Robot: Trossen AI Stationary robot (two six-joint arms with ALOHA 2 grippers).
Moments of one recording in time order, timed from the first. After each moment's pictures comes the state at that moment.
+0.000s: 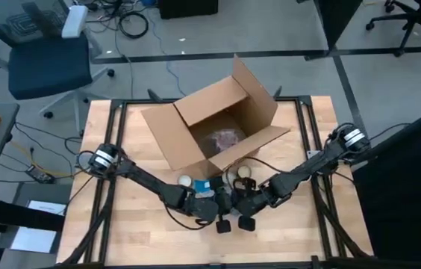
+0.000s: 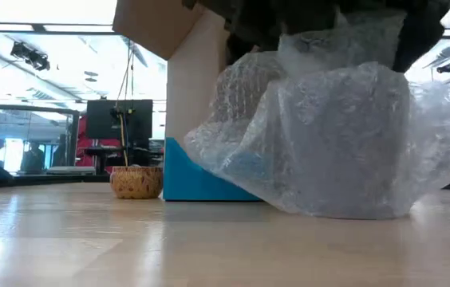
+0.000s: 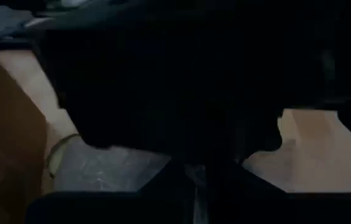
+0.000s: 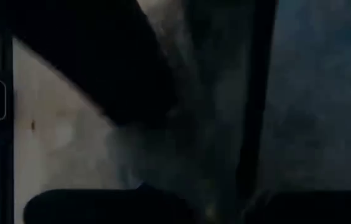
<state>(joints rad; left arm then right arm) -0.43 1.98 1.39 0.10 -0.50 -0.22 0.50 1.70 1.11 -0.41 0.22 0.62</state>
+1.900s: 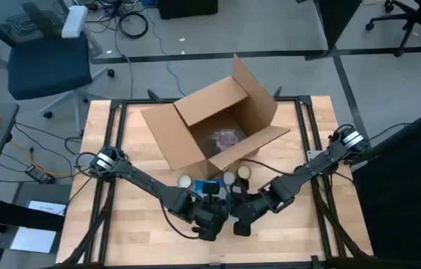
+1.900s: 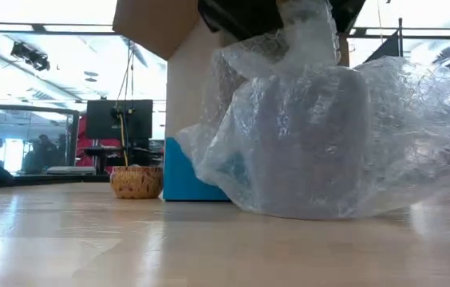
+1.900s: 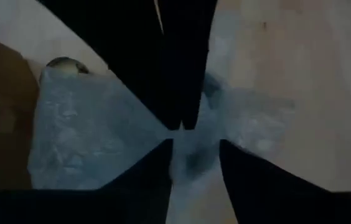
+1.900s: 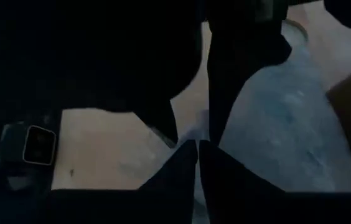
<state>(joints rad) -0.49 1.99 1.71 -0.68 -0.41 -0.21 0.54 1.72 1.32 -0.54 0.36 0.53</state>
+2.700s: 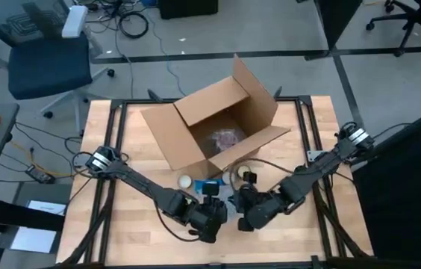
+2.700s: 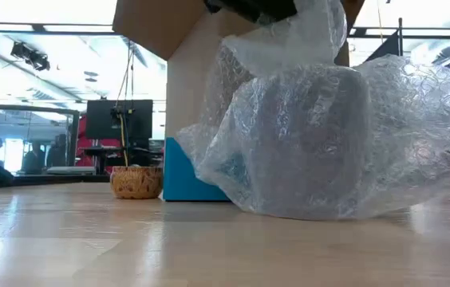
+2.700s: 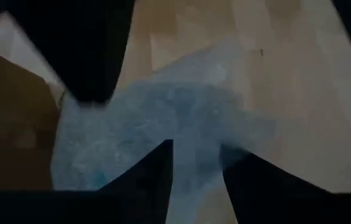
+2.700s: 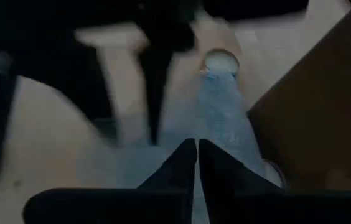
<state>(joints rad) -0.52 1.98 1.70 -0.65 -0.47 -0.18 0.58 1.69 1.33 -0.56 0.56 0.47</state>
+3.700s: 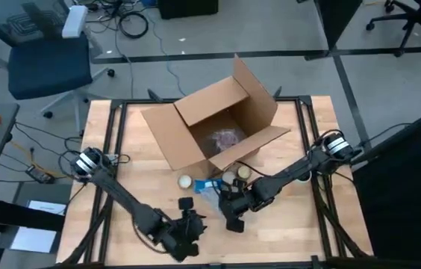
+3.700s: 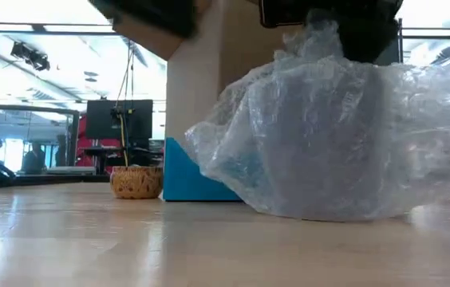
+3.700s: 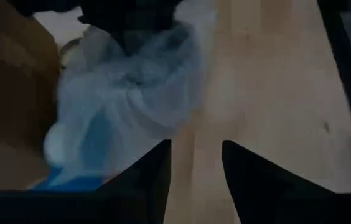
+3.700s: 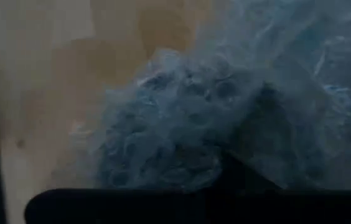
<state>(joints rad) -0.66 1.89 1.30 -0.25 -0.71 -0.48 0.46 1.87 1.38 -0.63 0.13 0.67</state>
